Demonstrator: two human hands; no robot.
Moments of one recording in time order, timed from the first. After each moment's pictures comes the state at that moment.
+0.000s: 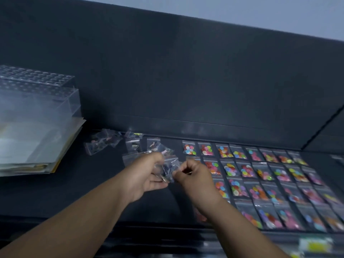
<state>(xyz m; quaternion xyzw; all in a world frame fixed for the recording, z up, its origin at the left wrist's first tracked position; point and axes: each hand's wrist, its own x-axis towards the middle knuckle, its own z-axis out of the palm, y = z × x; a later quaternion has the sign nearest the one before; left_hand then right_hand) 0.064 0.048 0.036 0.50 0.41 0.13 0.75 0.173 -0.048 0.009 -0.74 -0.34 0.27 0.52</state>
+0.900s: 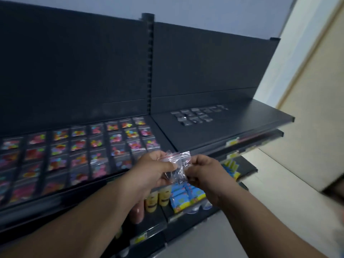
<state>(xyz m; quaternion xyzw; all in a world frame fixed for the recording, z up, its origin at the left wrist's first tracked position) 0.326 -0.369 0.044 0.61 0.22 0.02 0.76 0.388 -0.507 0.041 -0.70 -0.10 0.27 0.65</state>
